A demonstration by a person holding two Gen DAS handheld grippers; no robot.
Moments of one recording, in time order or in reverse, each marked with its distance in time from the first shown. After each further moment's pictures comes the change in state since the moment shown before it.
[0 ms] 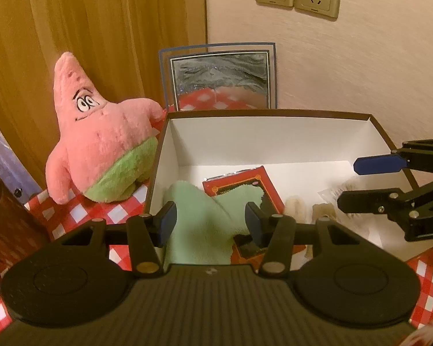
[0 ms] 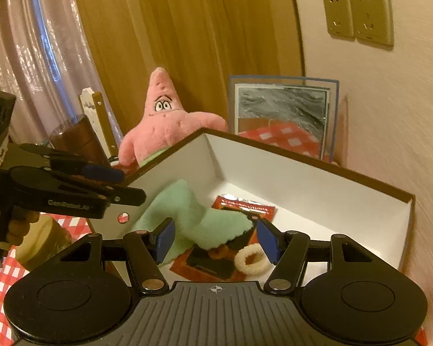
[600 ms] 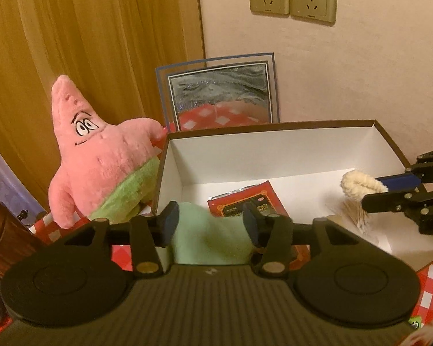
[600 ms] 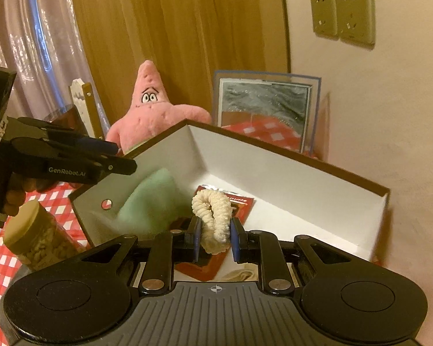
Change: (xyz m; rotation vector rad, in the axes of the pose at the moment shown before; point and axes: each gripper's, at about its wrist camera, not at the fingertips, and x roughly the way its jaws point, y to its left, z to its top) left arm 0.005 -0.005 0.010 0.050 -0.045 0.025; right arm -0.009 -0.010 -0.006 -0.026 0.023 -0.049
